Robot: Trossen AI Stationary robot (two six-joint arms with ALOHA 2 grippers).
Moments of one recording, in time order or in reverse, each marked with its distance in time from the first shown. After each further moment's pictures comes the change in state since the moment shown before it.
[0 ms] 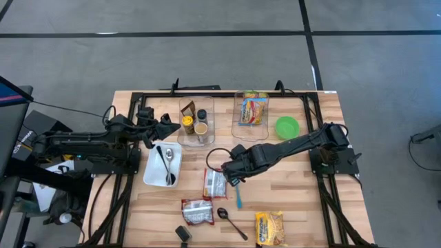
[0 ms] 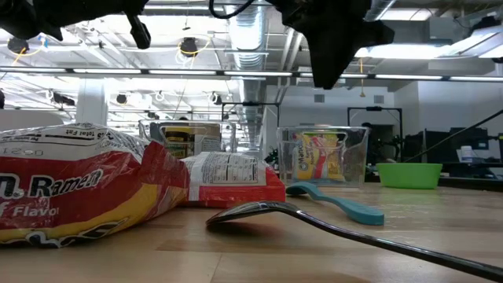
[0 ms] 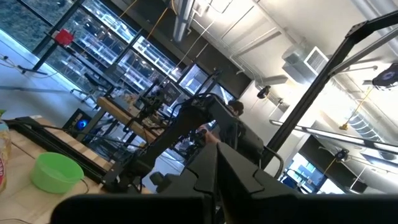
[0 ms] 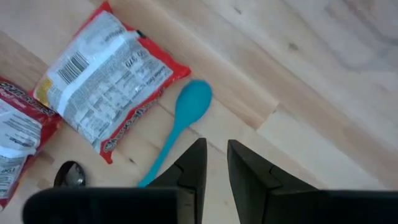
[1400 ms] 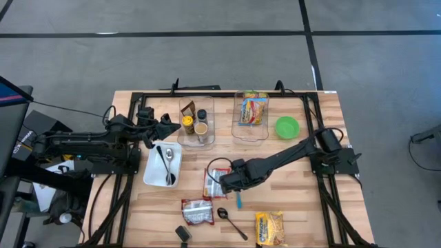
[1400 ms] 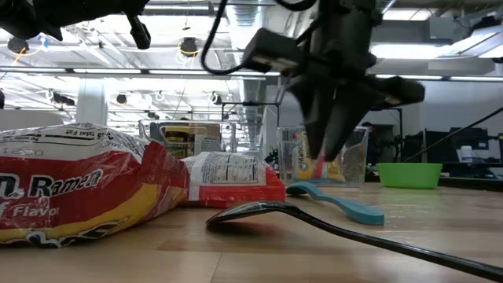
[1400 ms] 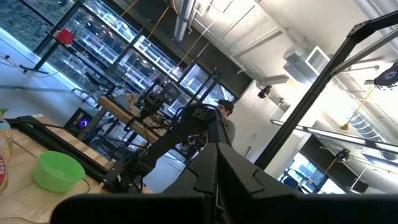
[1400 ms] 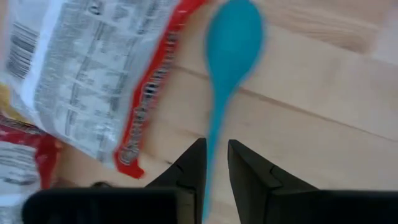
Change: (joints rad) left arm 0.000 0.000 0.000 -0.004 -0.002 0.000; right arm 0.043 0.097 -0.204 0.367 -0.158 0.392
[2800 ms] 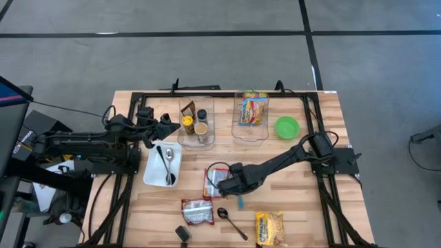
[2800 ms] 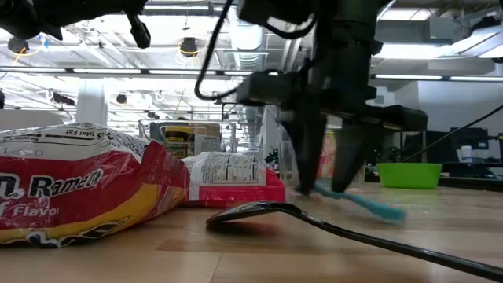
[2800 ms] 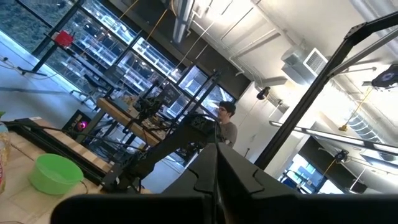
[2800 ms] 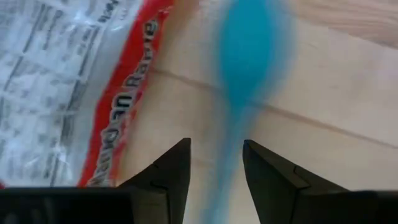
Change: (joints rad) left arm 0.000 0.005 0.001 0.006 0.000 0.000; right arm 0.013 0.094 0.001 0.044 0.041 0.028
